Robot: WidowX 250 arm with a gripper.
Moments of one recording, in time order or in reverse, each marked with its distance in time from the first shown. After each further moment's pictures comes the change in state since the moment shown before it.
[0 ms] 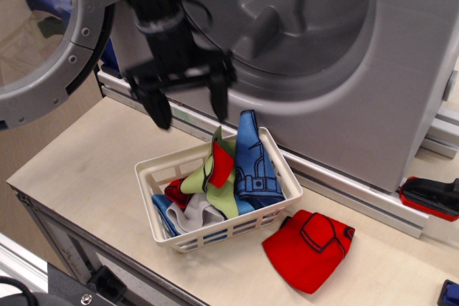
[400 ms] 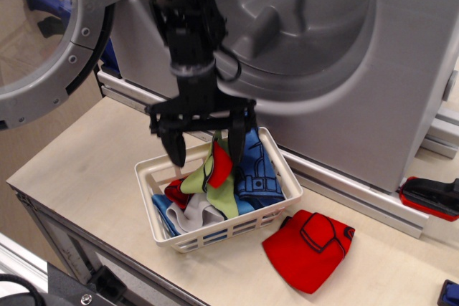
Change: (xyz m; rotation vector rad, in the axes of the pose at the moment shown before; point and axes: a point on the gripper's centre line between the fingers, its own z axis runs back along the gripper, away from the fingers) arm -0.013 0.004 -0.035 0.103 0.031 -0.021
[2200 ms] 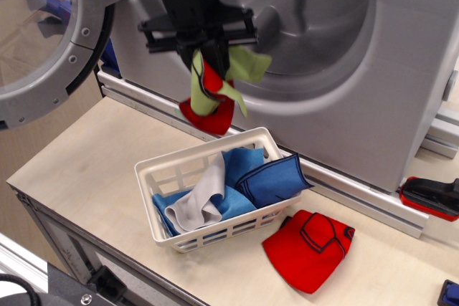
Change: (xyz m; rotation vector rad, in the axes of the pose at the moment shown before) arm 0.024 -0.016 0.098 -0.209 -0.202 -0.237
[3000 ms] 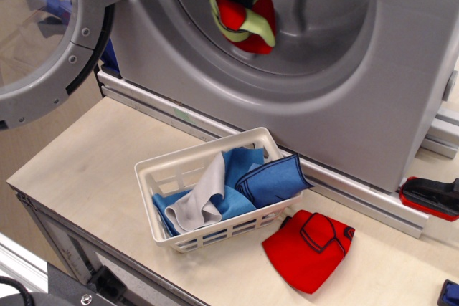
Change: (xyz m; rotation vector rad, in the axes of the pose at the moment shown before) arm 0.047 -0.031 0.022 -0.256 -0.332 -0.132
